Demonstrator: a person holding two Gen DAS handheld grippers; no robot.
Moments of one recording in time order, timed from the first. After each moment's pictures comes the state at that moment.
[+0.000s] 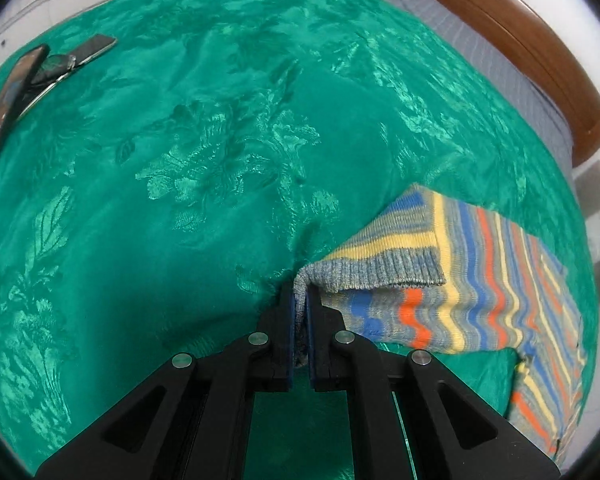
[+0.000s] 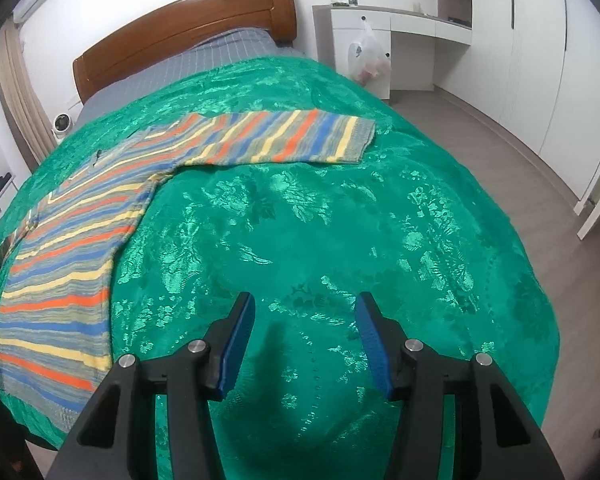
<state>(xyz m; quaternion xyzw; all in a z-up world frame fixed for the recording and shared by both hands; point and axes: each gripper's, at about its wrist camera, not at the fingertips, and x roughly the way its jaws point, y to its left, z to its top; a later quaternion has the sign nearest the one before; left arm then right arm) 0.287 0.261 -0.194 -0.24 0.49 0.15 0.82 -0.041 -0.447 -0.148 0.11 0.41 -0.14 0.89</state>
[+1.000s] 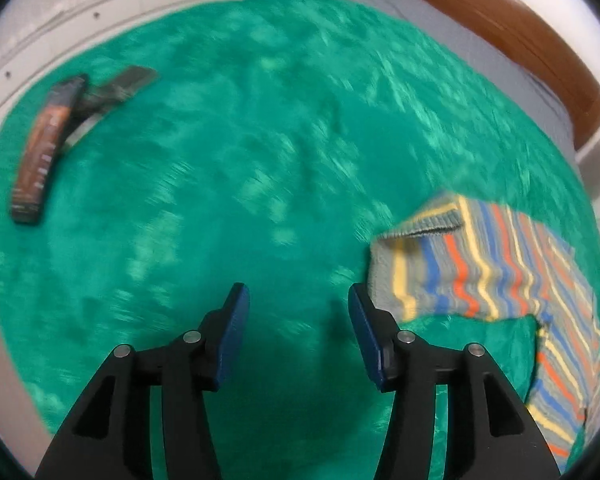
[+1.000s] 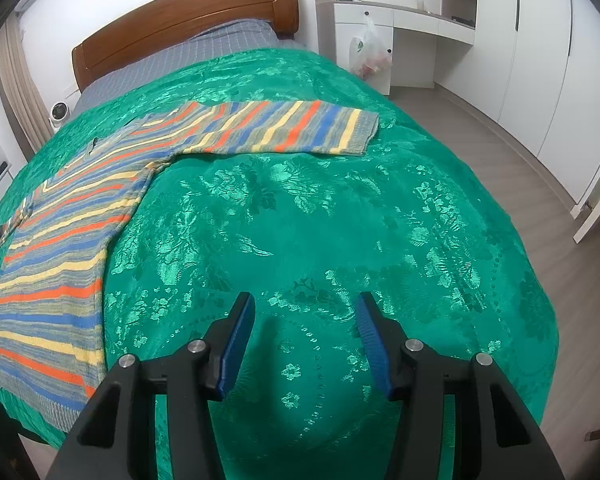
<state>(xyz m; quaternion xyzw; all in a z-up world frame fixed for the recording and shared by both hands) 0.237 0.302 -0.160 -0.20 0.47 0.17 0.84 -0.039 -0.442 -0.153 0.09 0.42 -0.15 0.89</state>
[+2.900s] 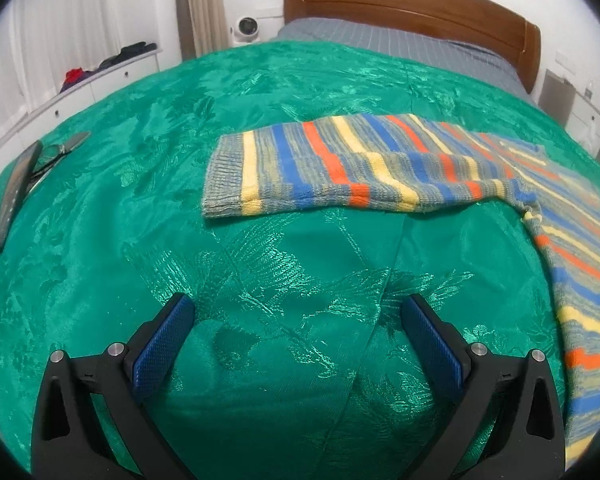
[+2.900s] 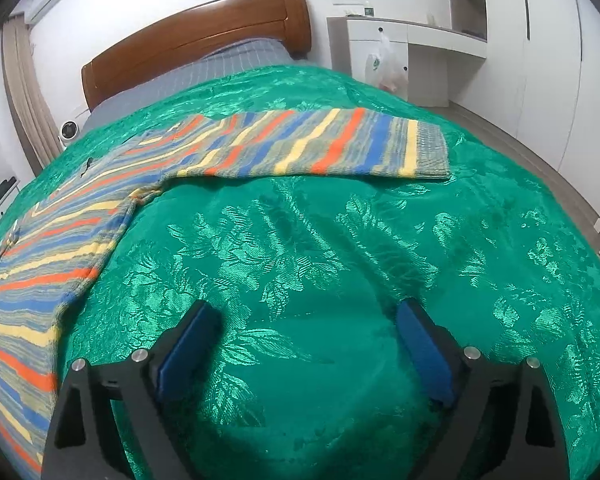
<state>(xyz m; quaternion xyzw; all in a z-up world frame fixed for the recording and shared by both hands) 0.202 0.181 -0.206 -0.05 0.39 0.11 0.91 0.045 -0.441 -0.200 0.10 0.37 -0.12 0.91</state>
